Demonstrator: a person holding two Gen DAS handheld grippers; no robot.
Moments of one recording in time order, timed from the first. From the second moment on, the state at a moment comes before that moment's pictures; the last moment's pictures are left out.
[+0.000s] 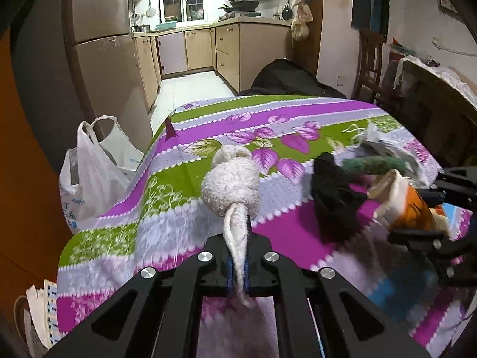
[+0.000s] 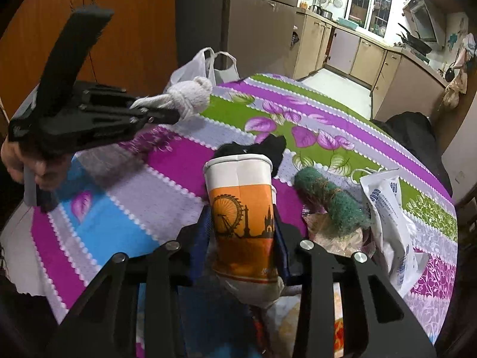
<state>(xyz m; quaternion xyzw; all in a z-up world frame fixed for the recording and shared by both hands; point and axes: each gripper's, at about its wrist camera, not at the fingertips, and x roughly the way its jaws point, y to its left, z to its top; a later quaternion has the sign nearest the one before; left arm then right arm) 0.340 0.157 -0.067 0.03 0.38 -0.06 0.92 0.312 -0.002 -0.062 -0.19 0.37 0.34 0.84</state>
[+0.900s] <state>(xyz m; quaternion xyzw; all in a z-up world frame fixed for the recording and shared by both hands) 0.221 0.093 -0.026 0.06 0.36 -0.04 0.93 0.234 -0.051 -0.030 -0.08 0.40 0.31 0.86</state>
